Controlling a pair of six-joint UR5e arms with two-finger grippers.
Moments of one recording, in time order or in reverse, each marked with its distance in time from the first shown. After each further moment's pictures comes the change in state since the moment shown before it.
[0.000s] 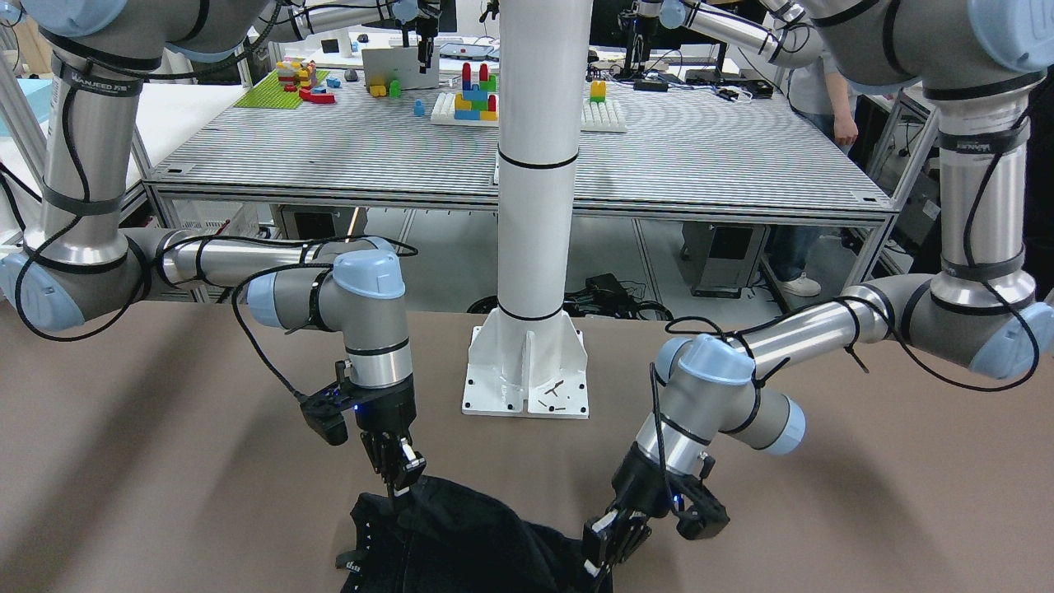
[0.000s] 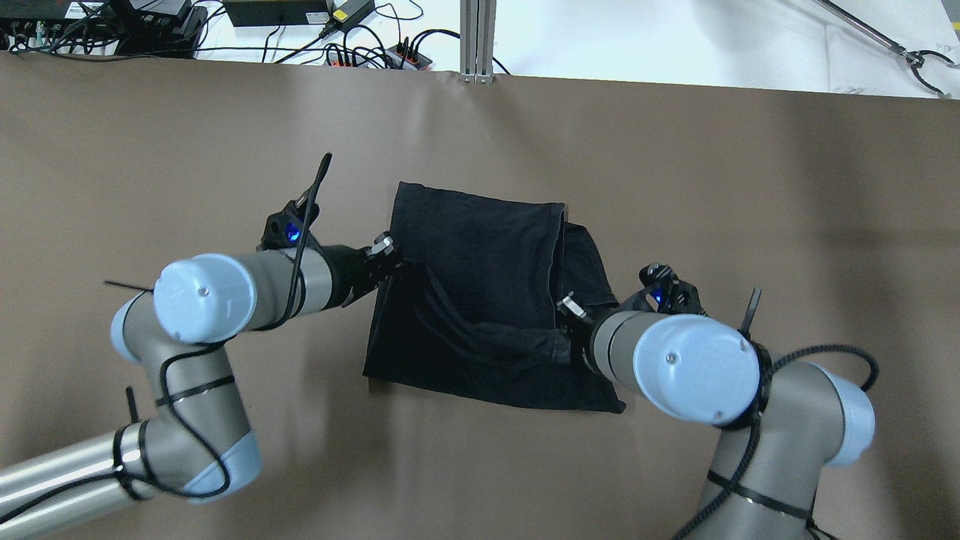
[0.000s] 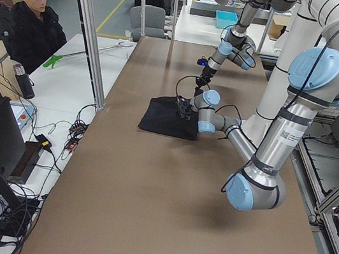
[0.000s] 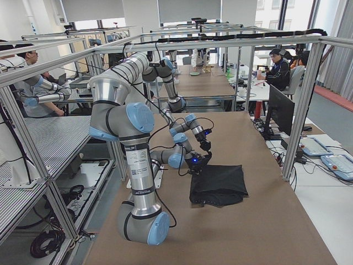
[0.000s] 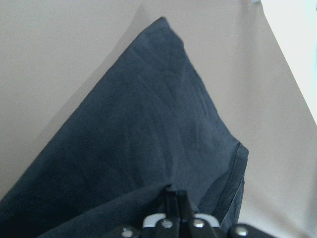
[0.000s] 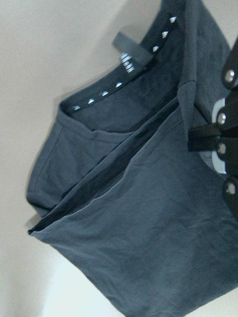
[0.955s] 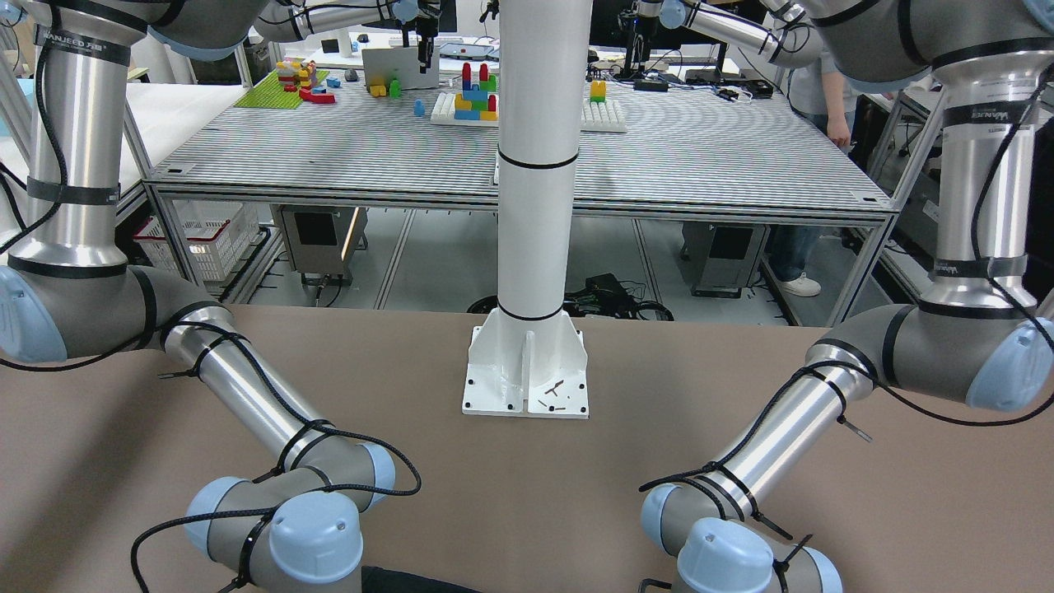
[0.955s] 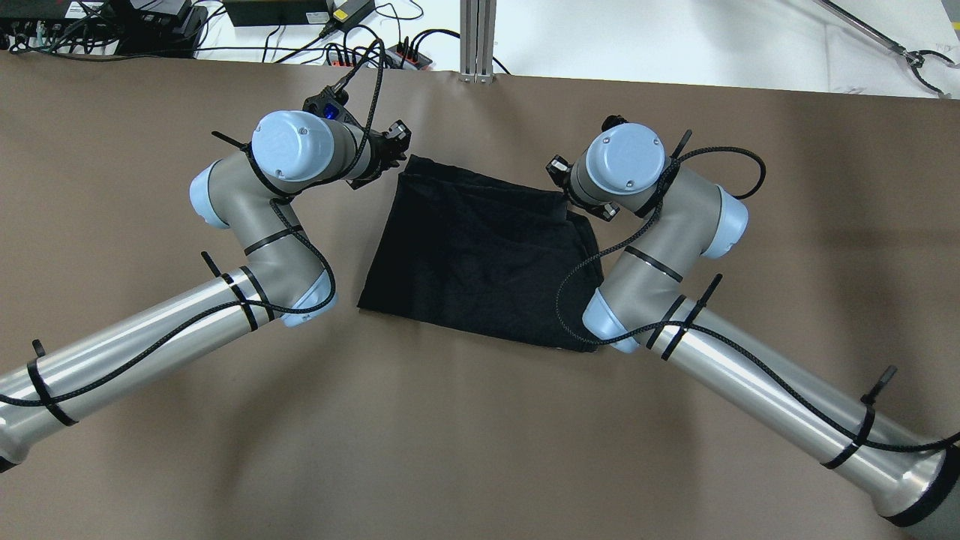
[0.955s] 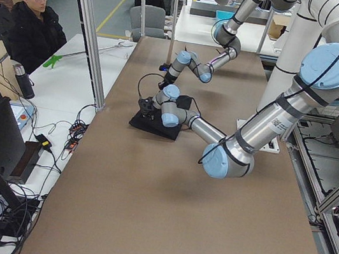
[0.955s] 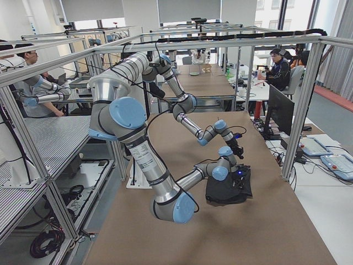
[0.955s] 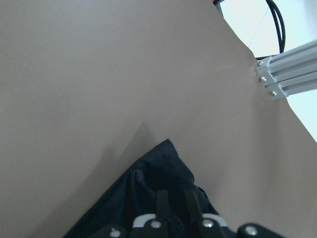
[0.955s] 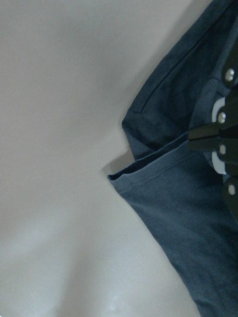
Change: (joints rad) left arm -0.219 -0.347 0.631 -0.102 -0.085 0.122; right arm 0.311 0.356 -0.815 0.387 0.166 -0.382
